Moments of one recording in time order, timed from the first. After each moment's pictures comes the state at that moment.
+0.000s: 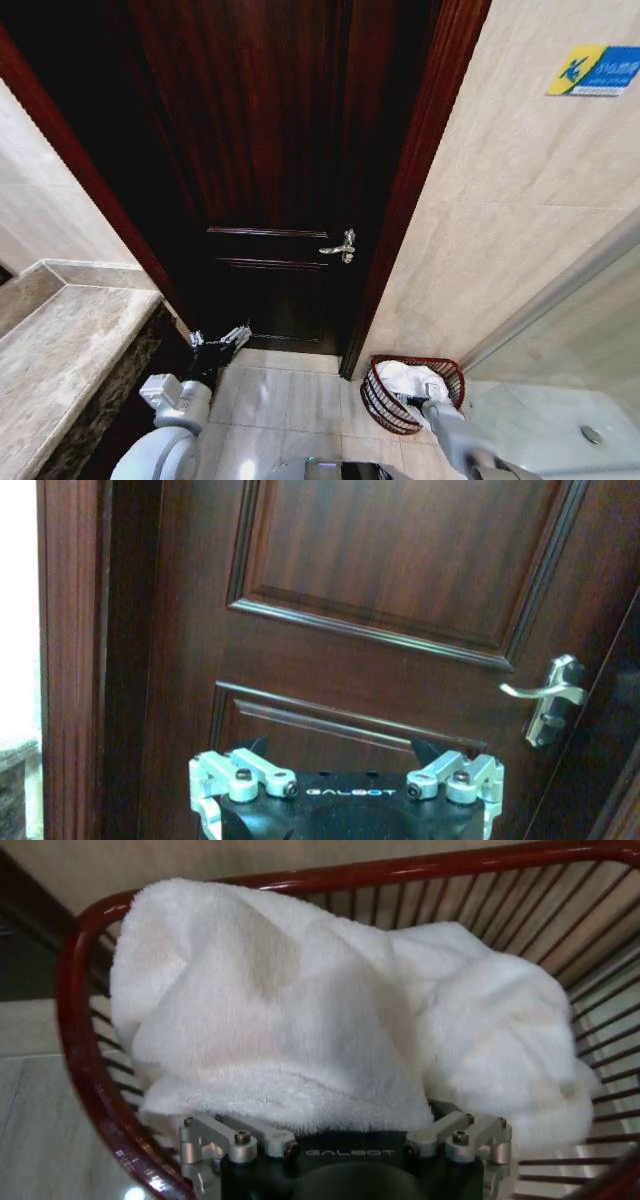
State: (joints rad) left arm 1.83 -1.56 -0.68 -2.47 -0.31 0.30 0.03; right arm -0.77 1.29 0.60 0.25 0.08 -0.07 -0.28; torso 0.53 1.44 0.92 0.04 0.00
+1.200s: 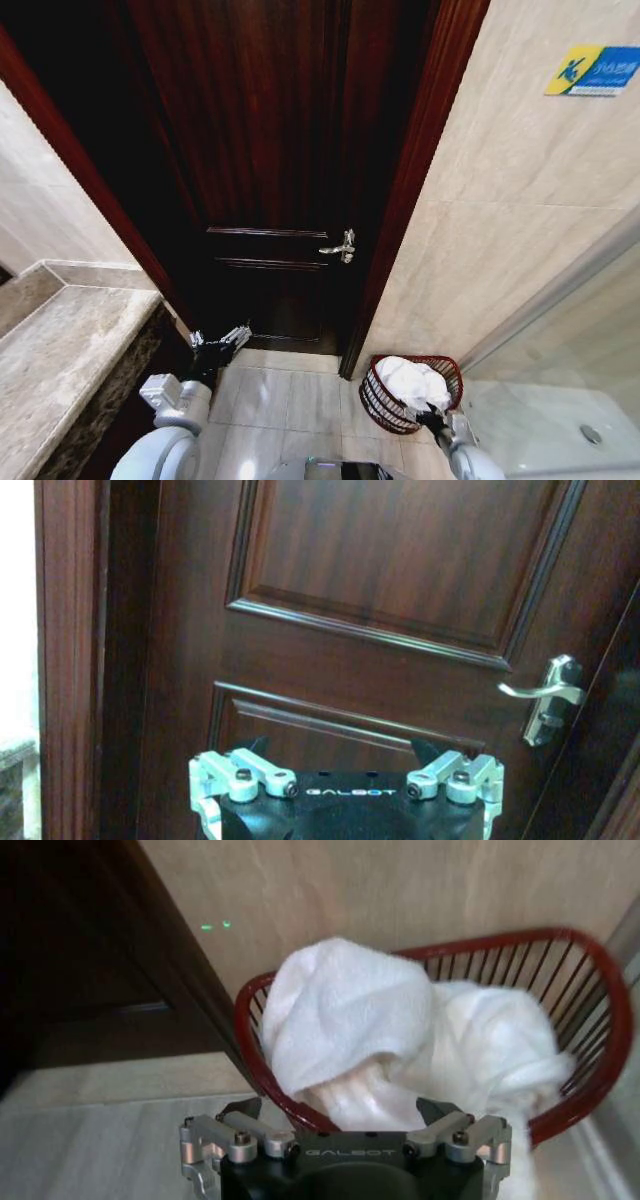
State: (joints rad) left arm 1.83 -1.56 -0.68 -2.47 -0.31 0.30 0.03; right arm -1.39 1.24 0.58 1.15 0.41 -0.13 -0.27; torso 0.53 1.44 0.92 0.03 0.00
